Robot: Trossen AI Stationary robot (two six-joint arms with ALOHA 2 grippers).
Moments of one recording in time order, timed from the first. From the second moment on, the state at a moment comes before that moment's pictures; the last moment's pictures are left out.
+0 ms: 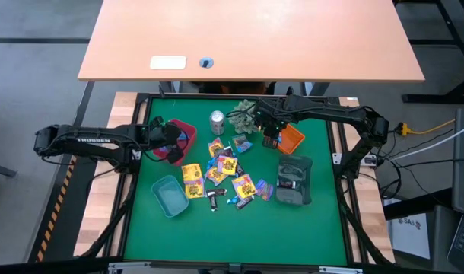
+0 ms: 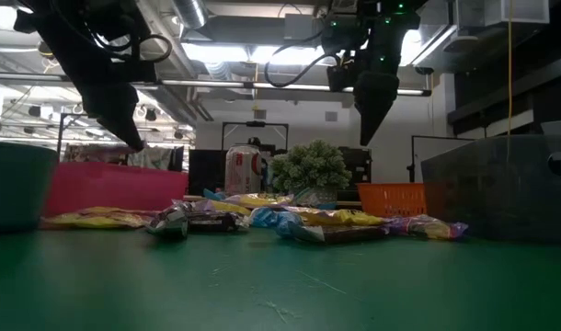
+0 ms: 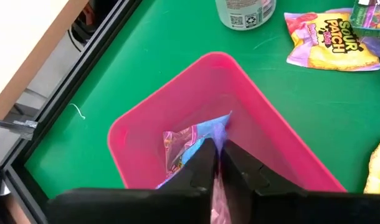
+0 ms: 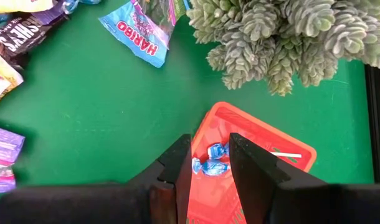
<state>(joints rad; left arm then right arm) 0.18 0.93 0.58 -0.67 -0.49 -0.23 -0.32 1.69 1.42 -1.04 0.07 -0.13</state>
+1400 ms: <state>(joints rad) 0.18 0.93 0.58 -0.61 -0.50 -0.24 0.00 1.78 1.35 -0.80 -0.02 -0.17</state>
